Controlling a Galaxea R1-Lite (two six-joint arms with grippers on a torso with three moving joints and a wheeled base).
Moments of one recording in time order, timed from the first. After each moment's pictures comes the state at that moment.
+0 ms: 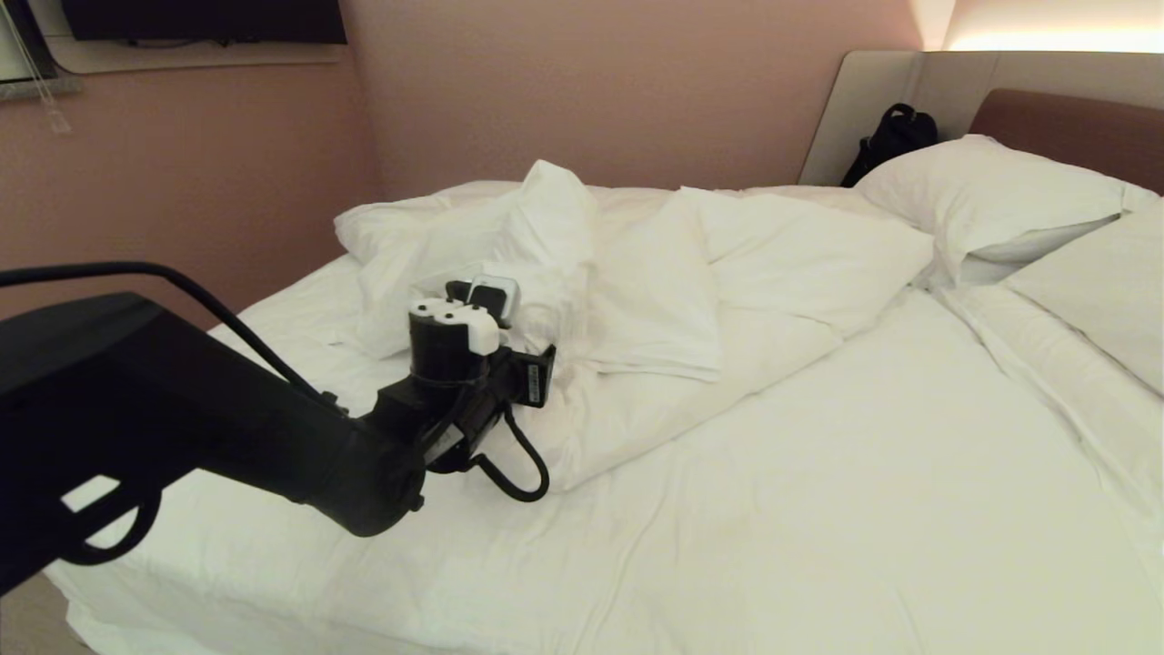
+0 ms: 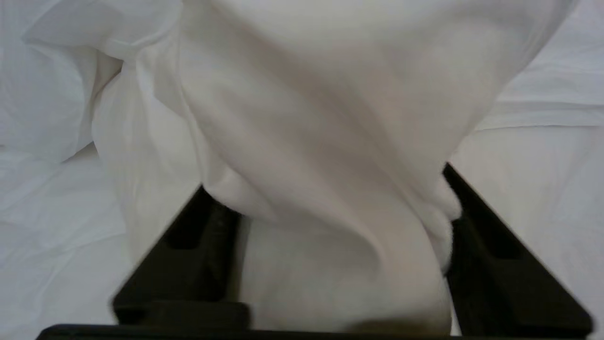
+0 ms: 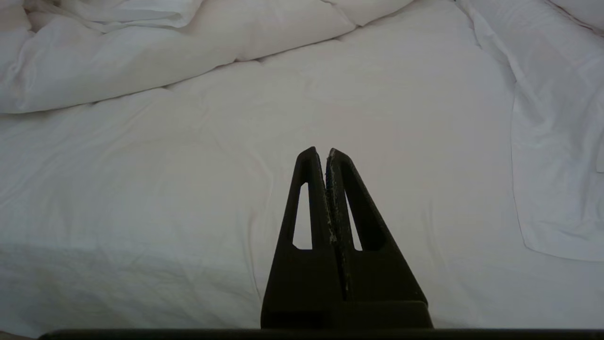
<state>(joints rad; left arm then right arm) -0.53 2.04 -0.99 -0.92 0.31 0.02 0.00 0.00 0.00 0.00 -0.01 0.00</state>
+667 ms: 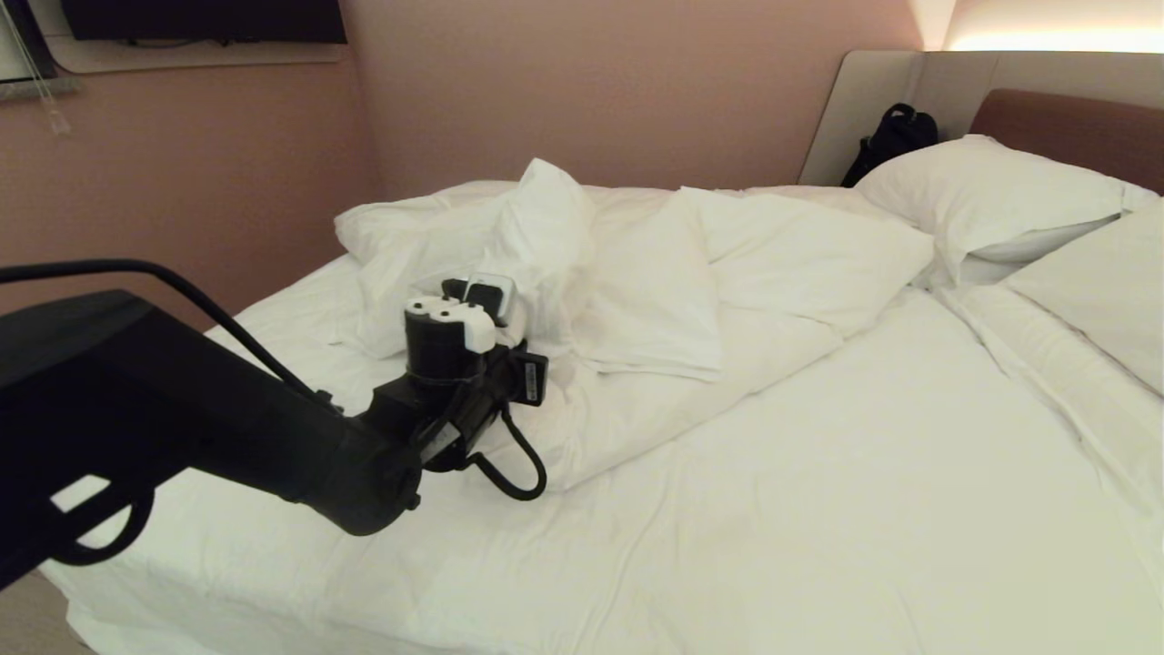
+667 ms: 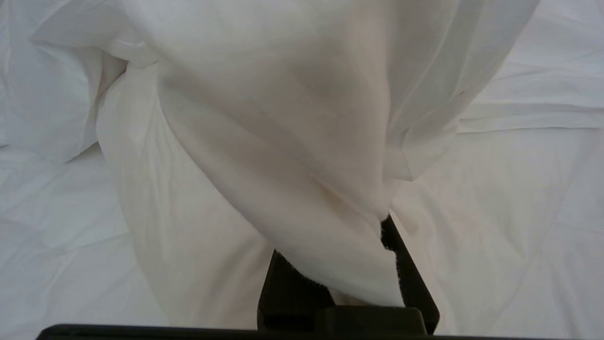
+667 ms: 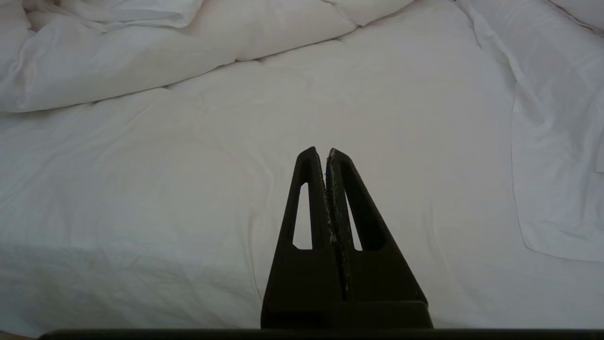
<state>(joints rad) -0.53 2.03 -0.99 -0.91 0.31 0.02 0.00 0.00 0.00 0.00 -0.01 0.00</state>
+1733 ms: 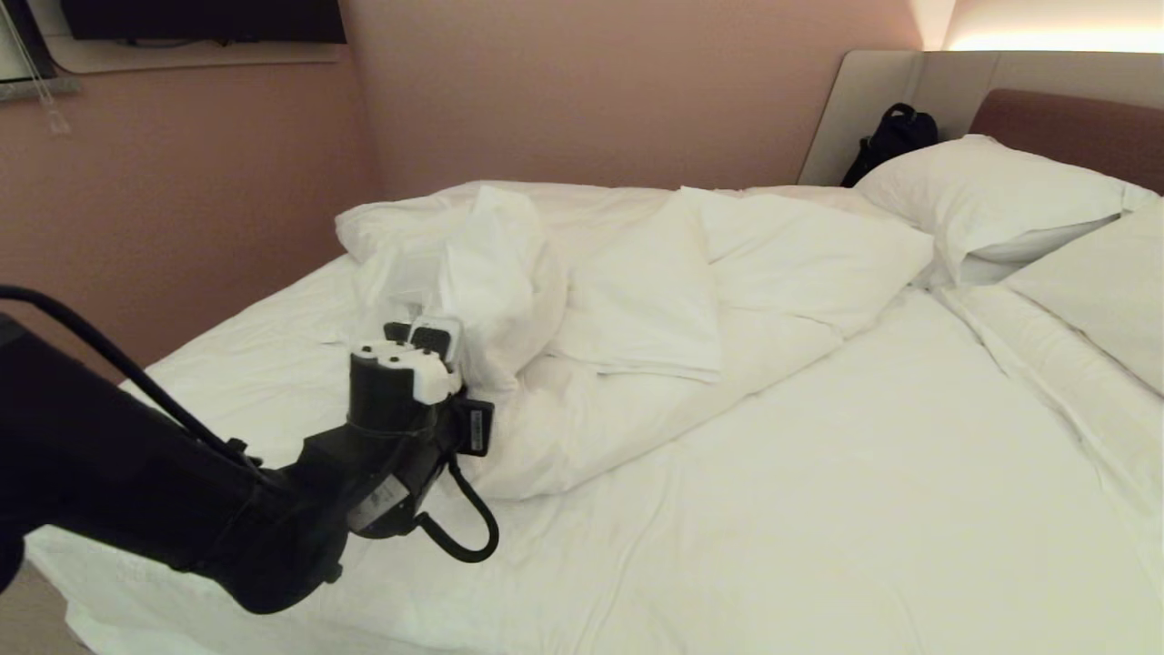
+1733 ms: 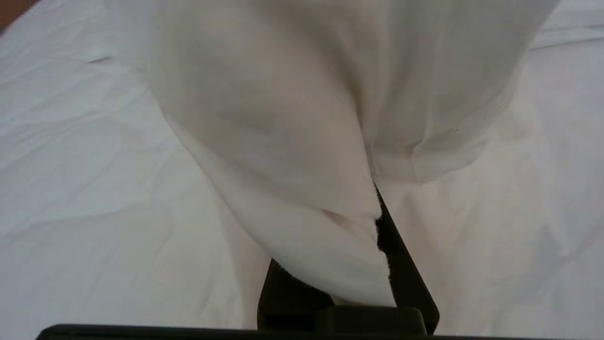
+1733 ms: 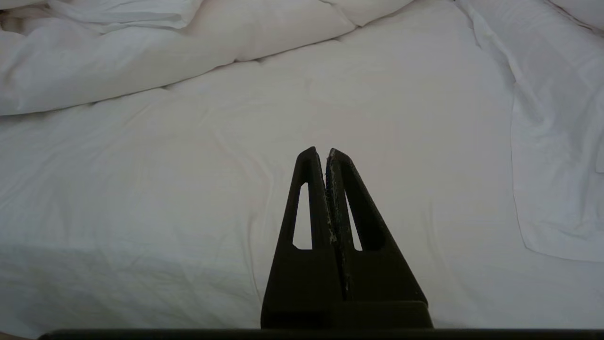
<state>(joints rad) -0.51 1.89 -0.71 -0.90 0.49 0.00 0.00 0.00 0.00 0.00 -0.01 0.00</state>
